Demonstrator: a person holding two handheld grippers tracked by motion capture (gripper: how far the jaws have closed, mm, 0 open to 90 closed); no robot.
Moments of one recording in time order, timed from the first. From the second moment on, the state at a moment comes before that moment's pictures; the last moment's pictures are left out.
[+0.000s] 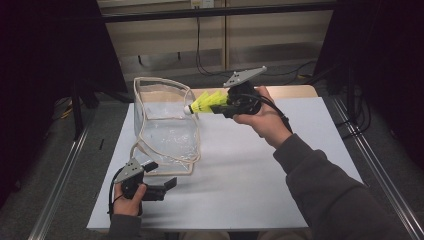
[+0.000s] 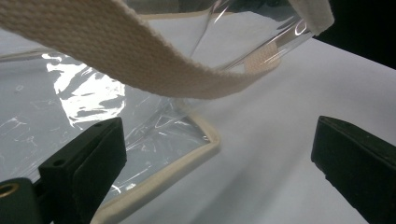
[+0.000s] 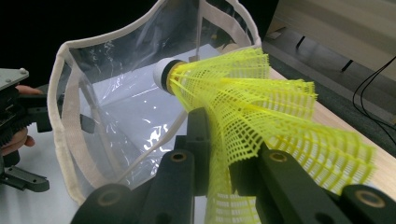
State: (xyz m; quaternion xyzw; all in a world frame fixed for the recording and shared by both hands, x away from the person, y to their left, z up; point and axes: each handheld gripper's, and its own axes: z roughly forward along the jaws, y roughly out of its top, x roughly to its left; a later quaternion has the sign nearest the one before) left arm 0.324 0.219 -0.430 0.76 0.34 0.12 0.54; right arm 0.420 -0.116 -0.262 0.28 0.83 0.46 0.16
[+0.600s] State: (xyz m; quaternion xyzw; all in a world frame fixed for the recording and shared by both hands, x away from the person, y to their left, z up) left arm 0.324 0.219 -0.431 0.76 0.34 0.12 0.54; right arm 0.425 -0.090 -0.256 0.27 0.83 0.46 0.15
